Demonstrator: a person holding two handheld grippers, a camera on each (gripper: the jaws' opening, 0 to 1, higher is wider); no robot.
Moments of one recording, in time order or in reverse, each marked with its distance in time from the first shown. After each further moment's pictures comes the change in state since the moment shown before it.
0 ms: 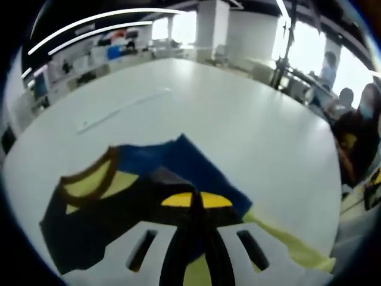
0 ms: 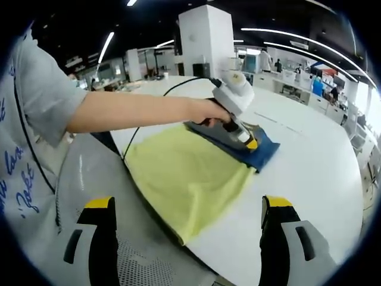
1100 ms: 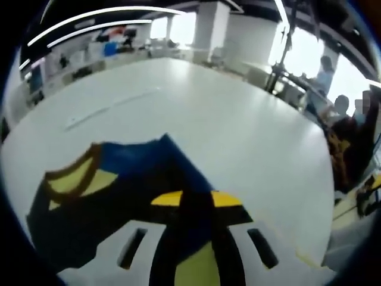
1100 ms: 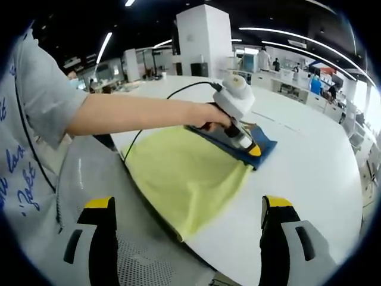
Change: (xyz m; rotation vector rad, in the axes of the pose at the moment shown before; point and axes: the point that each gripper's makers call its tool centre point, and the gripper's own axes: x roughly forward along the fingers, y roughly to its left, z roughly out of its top) left arm 0.005 -0.021 0.003 -0.033 -0.023 -0.064; right arm -0.006 -0.002 -0.003 0.009 0.002 -0.010
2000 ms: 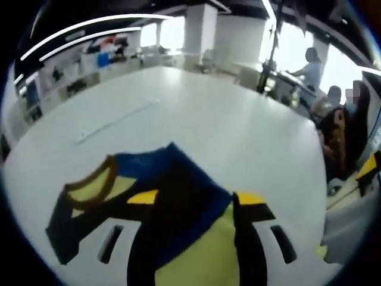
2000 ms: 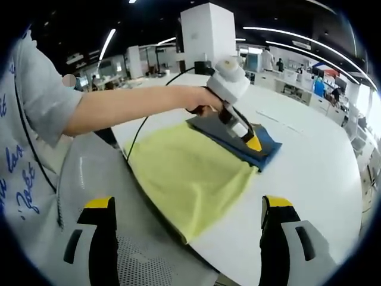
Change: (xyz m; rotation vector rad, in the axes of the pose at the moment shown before) left arm -0.046 0.006 0.008 0.091 -0.018 -0.009; right arm 0.007 0.010 0.004 -0.025 0.014 0.018
